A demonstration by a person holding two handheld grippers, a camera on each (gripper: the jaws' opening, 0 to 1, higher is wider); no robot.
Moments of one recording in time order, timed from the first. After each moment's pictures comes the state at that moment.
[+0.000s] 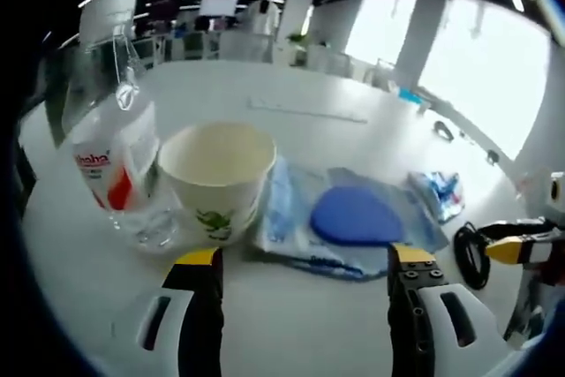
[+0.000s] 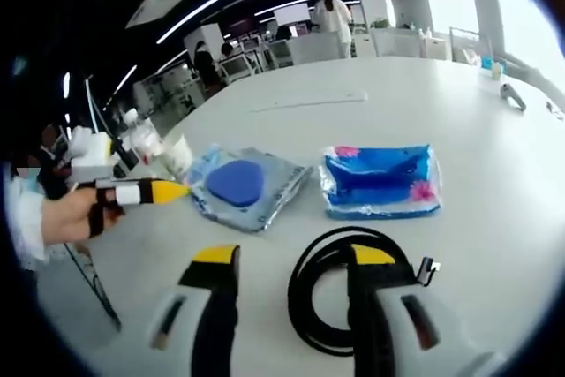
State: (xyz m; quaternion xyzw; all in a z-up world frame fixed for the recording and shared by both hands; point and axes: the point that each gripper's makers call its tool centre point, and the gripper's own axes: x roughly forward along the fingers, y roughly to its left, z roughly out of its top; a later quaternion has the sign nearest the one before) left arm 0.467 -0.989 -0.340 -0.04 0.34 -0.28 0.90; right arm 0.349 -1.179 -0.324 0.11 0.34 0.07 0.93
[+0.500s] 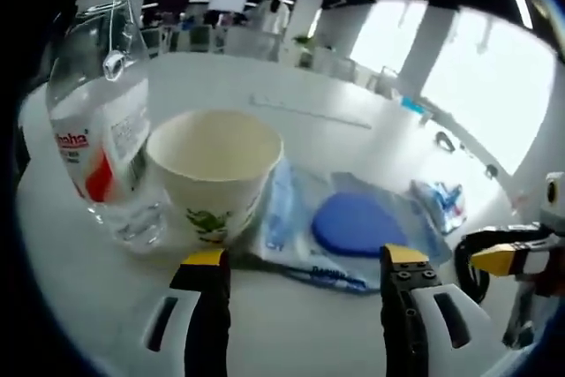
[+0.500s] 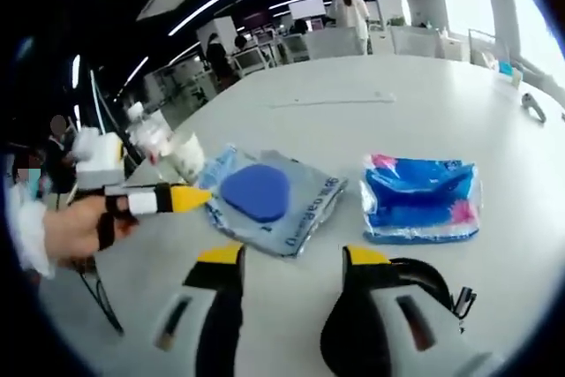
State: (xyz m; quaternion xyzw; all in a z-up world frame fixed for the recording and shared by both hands) left arm 0.474 -0.997 -0.346 -0.08 0.34 -0.27 0.89; right arm 0.386 -1.151 -0.328 0.11 0.35 0.10 0.93
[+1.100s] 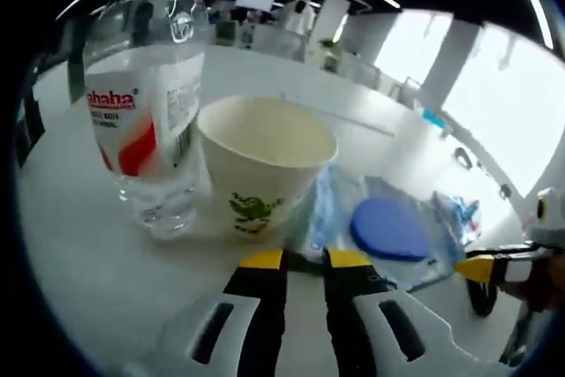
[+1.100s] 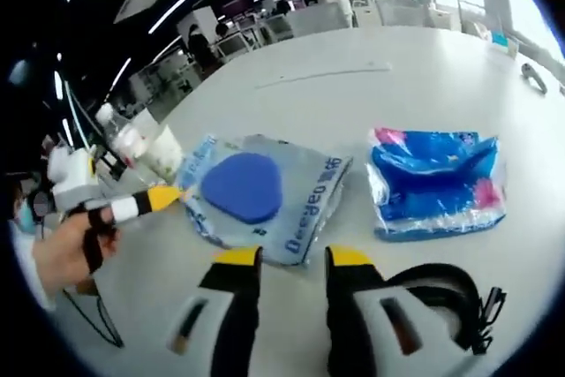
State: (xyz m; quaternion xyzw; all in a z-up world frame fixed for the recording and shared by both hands) left arm 0.483 -0.972 -0.358 -0.11 0.35 -0.22 0.90; right arm 0.404 -1.149 -0.364 0.15 0.40 0.07 0.90
